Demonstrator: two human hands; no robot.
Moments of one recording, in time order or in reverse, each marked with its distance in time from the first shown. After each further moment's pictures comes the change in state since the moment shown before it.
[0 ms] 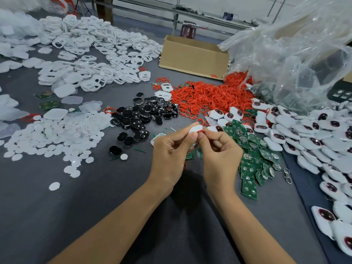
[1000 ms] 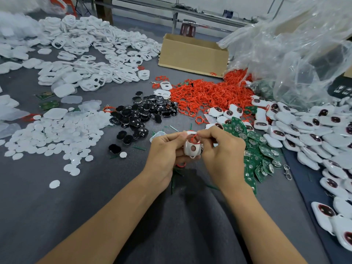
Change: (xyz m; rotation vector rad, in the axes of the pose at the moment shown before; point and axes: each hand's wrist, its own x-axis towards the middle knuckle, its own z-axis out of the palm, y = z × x) left_hand 0.007 0.002 -0.006 -0.181 -0.006 -0.417; right_hand 0.013 -0.005 -0.020 -0.676 -0.200 -0.578
